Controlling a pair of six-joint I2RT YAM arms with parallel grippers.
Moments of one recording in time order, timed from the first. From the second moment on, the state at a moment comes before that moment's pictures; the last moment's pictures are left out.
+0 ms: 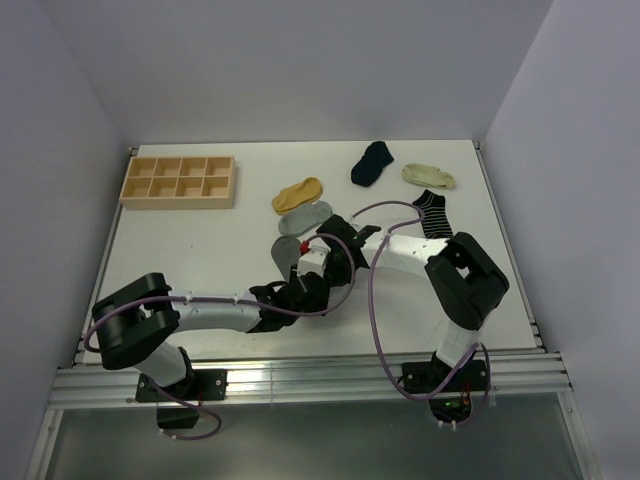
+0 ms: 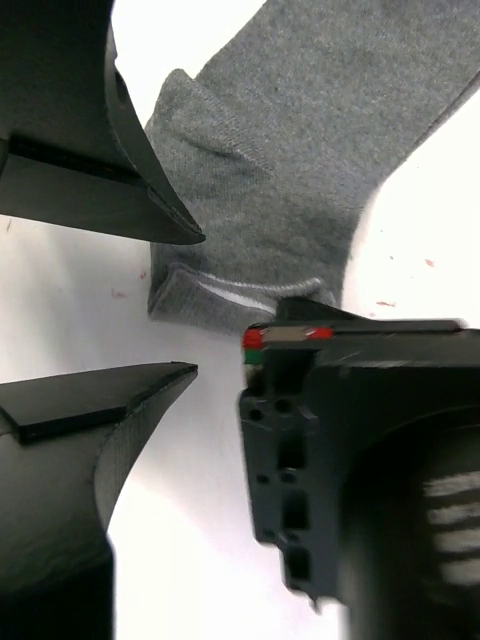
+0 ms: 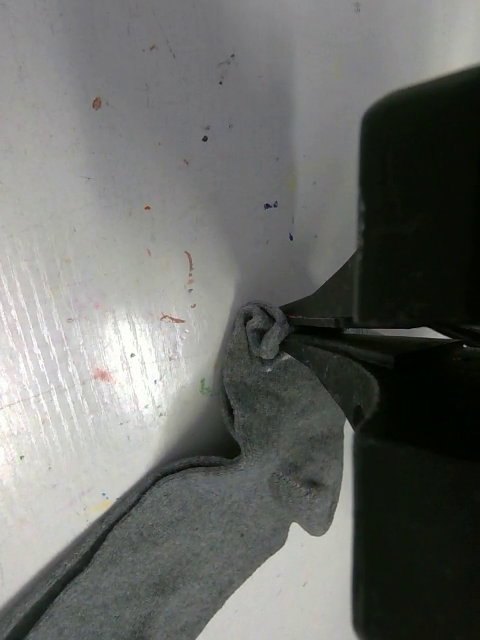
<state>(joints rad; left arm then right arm) -1.14 1.54 0.73 0.08 -0.45 -0.64 0.74 1.74 1.04 -0.51 0.06 1.06</state>
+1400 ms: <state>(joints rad) -1.27 1.77 0.84 0.09 -0.69 -0.50 0.72 1.76 1.05 -0.51 -0.02 1.05</state>
